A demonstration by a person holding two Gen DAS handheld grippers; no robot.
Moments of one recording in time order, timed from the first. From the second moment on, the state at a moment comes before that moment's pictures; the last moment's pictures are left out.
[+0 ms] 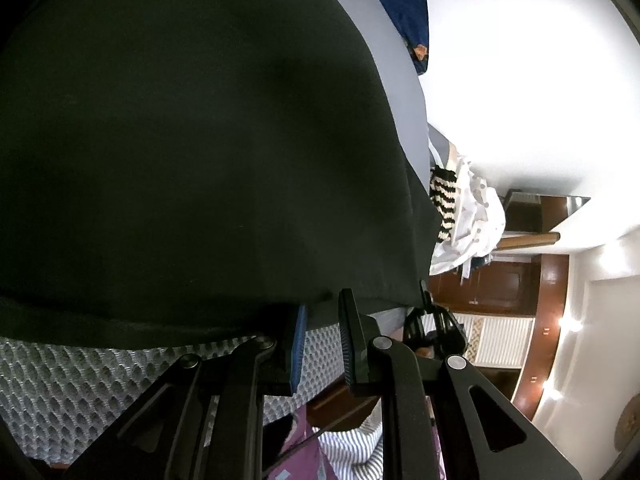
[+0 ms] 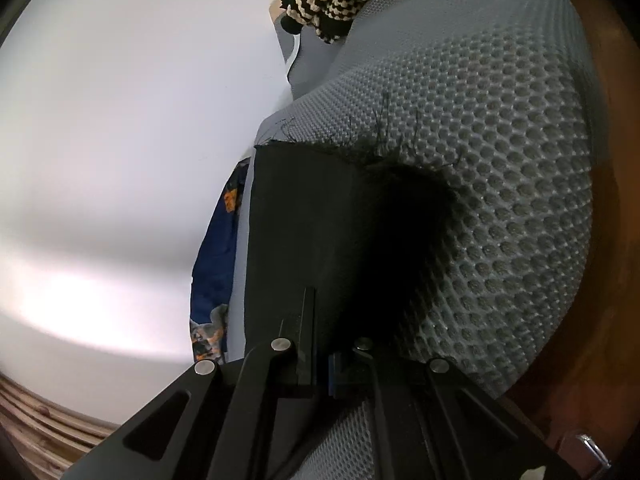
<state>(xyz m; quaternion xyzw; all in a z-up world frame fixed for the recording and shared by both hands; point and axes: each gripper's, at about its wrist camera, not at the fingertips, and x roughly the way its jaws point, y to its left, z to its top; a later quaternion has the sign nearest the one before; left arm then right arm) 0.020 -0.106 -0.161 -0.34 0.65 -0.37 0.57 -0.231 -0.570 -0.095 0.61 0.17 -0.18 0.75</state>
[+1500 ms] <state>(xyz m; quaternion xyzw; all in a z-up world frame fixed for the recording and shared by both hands) -0.002 0.019 -0.097 -0.27 0.52 -0.37 0.72 -0.138 -0.372 -0.135 0.66 0.33 -0.04 0.67</state>
